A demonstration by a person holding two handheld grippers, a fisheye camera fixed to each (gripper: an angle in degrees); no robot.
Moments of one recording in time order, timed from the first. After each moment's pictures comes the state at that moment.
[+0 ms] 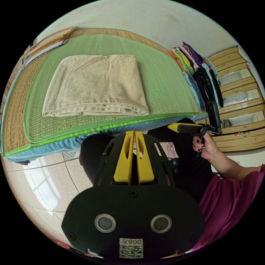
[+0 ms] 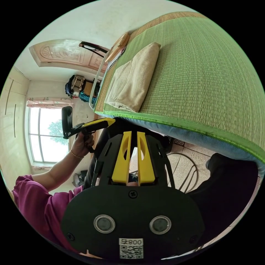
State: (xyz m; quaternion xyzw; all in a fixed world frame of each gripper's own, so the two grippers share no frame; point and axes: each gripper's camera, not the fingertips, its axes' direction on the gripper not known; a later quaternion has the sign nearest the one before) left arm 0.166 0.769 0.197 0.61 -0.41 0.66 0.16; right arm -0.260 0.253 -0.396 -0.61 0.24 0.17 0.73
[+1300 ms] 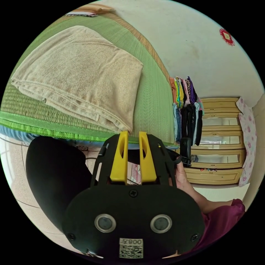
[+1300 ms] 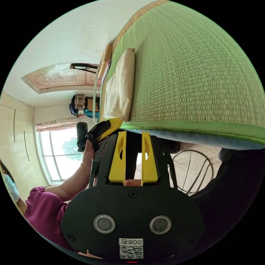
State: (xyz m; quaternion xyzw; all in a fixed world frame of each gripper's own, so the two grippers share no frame) left arm 0.216 0.686 0.161 0.54 -0.31 0.71 0.34; right arm -0.182 0.287 -0.505 -0.55 0.24 0.28 0.75
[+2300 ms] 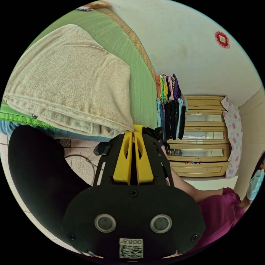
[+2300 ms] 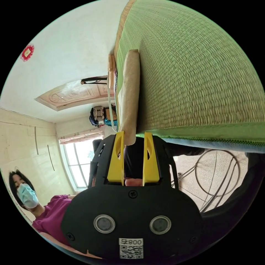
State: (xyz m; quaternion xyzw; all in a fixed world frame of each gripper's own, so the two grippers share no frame) left arm 0.134 0.673 0.130 0.46 -0.29 0.75 0.37; right arm -0.136 0.316 -0.532 -0.48 0.18 0.39 0.76
